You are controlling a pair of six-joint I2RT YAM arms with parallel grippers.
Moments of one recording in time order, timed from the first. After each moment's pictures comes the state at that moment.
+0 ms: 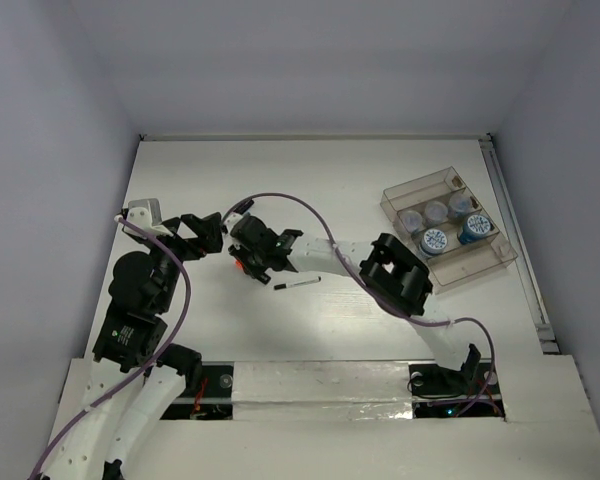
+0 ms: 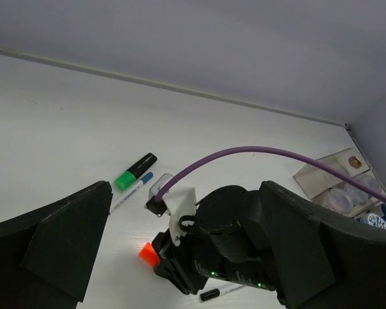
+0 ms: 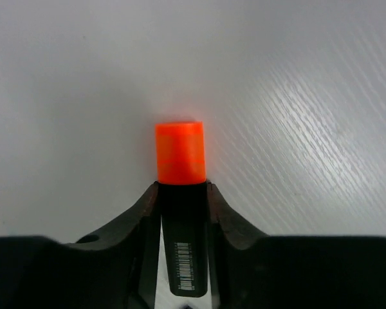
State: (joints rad) left arm -0.35 0.47 0.74 -0.27 -0.21 -0.36; right arm 1.04 2.27 1.75 -0.33 0.06 0.13
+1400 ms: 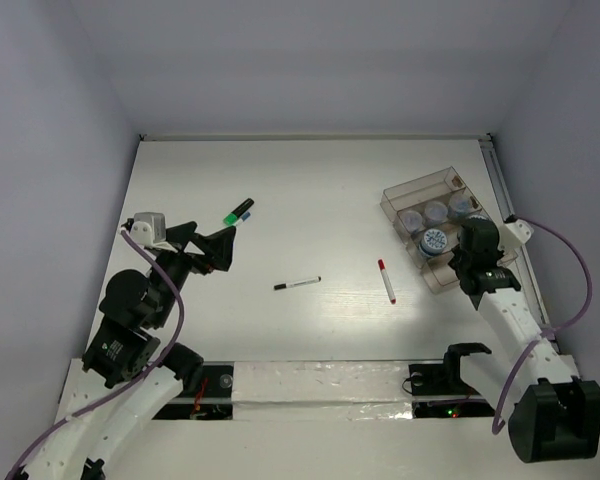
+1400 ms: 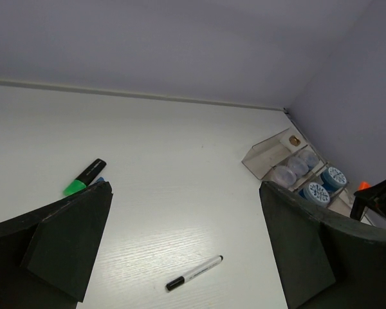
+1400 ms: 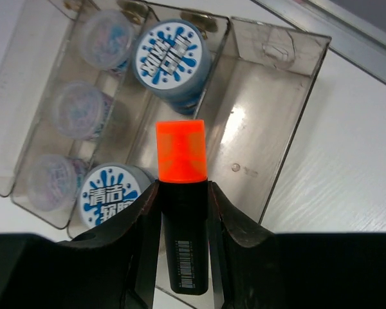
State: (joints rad) left arm -0.54 0.39 0.74 -0.27 -0.20 -0.35; right arm 0.05 0.88 0.58 -0.31 0.60 0.73
